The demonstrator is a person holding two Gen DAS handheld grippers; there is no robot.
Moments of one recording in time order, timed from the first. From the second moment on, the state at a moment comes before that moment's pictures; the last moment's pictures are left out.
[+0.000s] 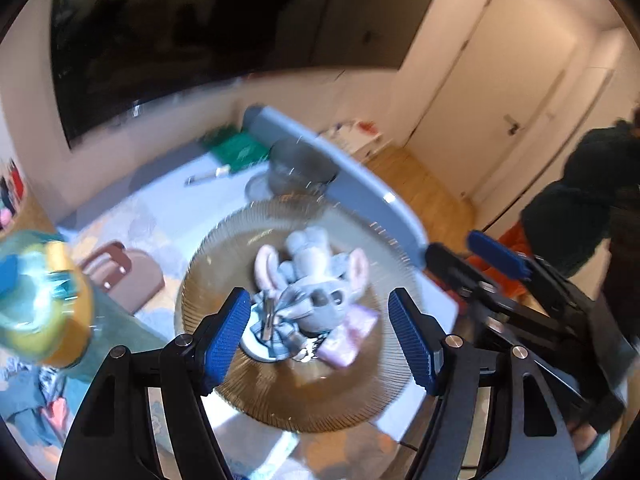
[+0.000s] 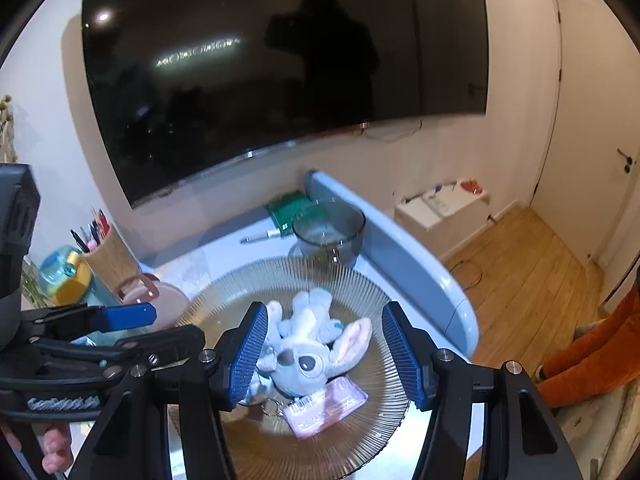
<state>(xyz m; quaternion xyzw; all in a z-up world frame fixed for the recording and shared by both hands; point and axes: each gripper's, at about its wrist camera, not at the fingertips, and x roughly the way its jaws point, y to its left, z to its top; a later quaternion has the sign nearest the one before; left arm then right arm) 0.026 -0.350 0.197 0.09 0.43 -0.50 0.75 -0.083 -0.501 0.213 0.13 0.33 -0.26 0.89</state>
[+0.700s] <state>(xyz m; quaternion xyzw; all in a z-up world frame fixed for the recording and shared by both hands) 0.030 0.047 0.203 0.00 0.38 -0.12 0.92 -0.011 -0.246 0.276 0.08 0.23 0.02 0.97</state>
